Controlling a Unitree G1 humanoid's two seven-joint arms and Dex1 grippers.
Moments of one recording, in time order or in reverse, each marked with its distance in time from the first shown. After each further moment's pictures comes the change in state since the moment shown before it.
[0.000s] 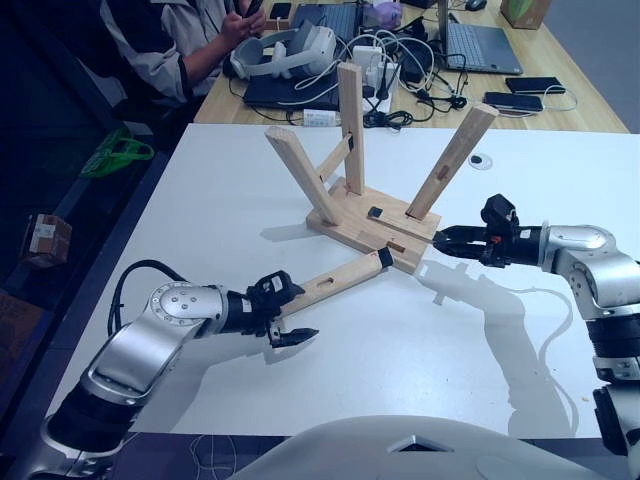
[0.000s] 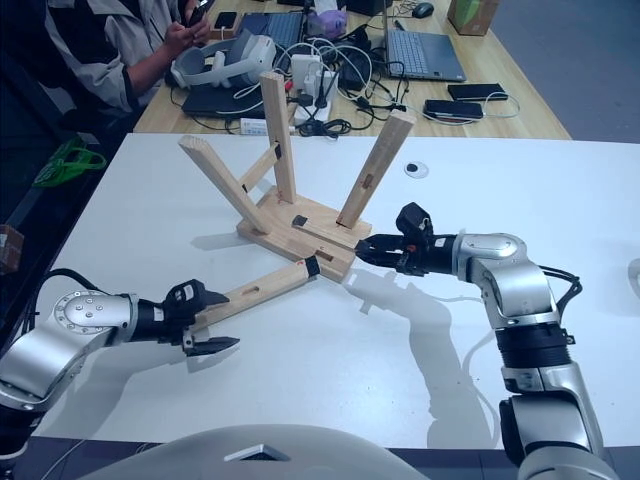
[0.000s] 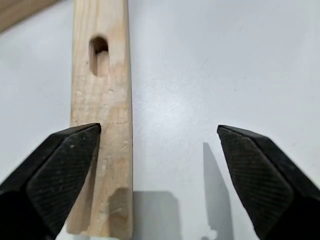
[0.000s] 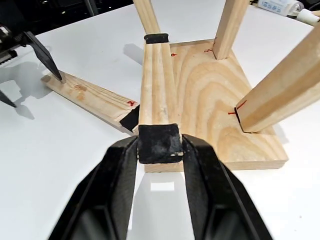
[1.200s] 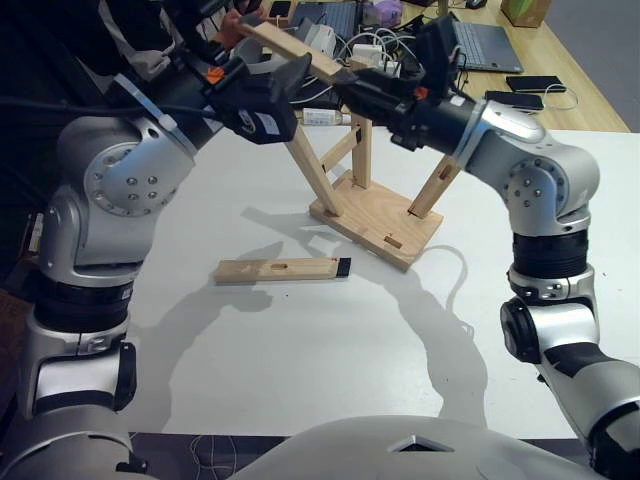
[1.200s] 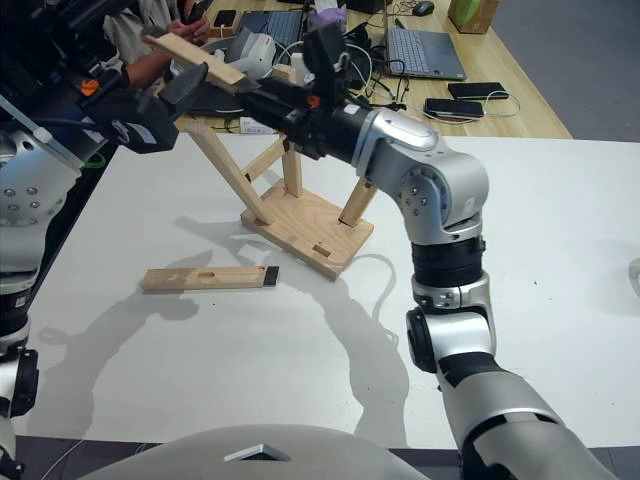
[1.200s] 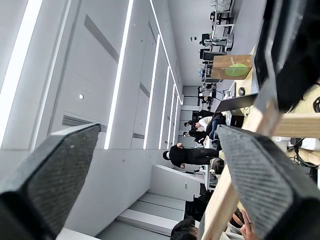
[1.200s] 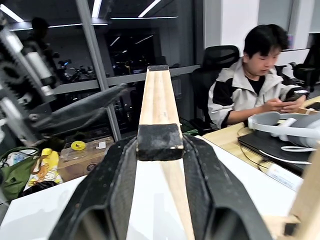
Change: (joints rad) left arm -0.640 -0.122 0.158 0.135 0.637 -0.784 0.523; right arm -0.516 0.467 -0.039 -0.065 0.240 0.239 -0.549
